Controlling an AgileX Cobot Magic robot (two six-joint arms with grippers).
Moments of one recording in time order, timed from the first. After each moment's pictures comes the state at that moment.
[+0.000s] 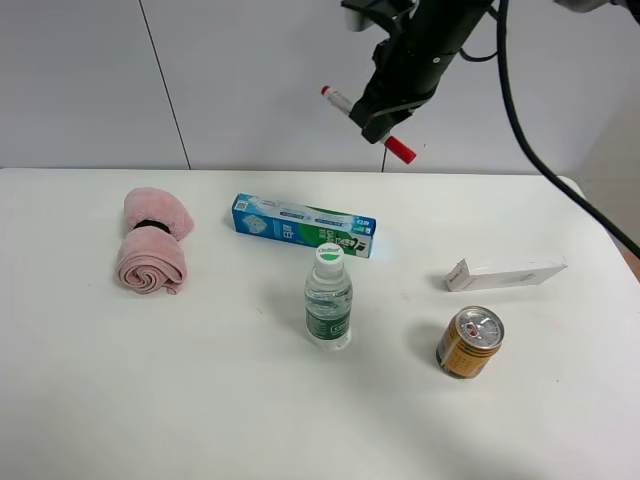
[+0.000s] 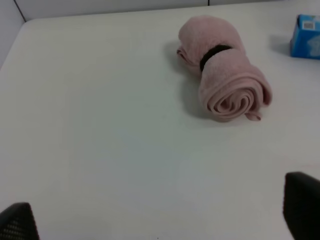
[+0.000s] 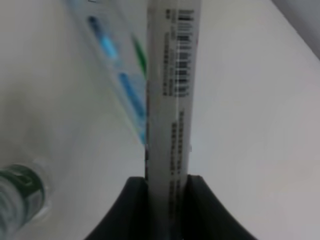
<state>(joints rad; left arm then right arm) 0.08 0.00 -0.51 0.01 1.06 0.04 0.48 1.96 -1.95 0.13 1.22 -0.53</state>
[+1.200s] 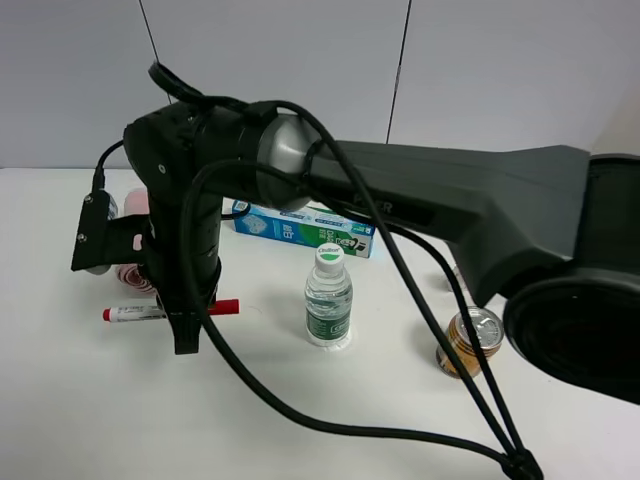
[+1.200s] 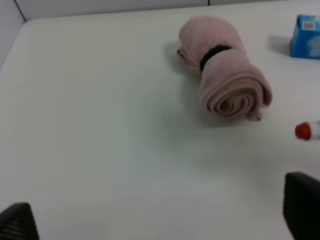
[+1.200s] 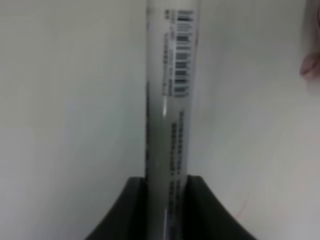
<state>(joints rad) 0.08 0.00 -0.51 0.01 1.06 0.04 1.03 2.25 -1.95 0.09 1.09 -0.87</state>
